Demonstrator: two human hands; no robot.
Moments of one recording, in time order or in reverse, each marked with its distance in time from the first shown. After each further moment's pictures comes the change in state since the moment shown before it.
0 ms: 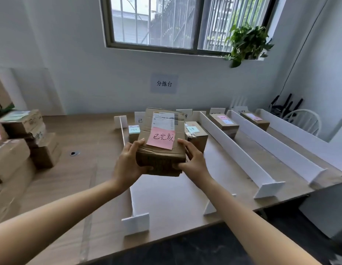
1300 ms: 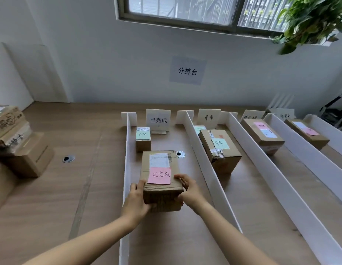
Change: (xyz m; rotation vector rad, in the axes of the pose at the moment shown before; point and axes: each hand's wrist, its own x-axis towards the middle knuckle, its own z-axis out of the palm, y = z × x) left_hand 0.082 -0.159 0.157 0.046 -0.289 -0.570; right_hand 0.210 0.185 0.059 -0.015 -0.310 0.475
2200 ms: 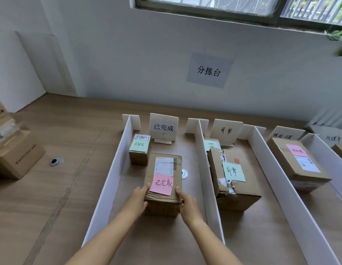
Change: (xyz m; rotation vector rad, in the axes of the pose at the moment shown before) left_hand 0.164 -0.011 0.089 0.193 -0.171 -0.185; right_hand 0.162 0.059 -0.048 -0.383 -0.072 -0.073
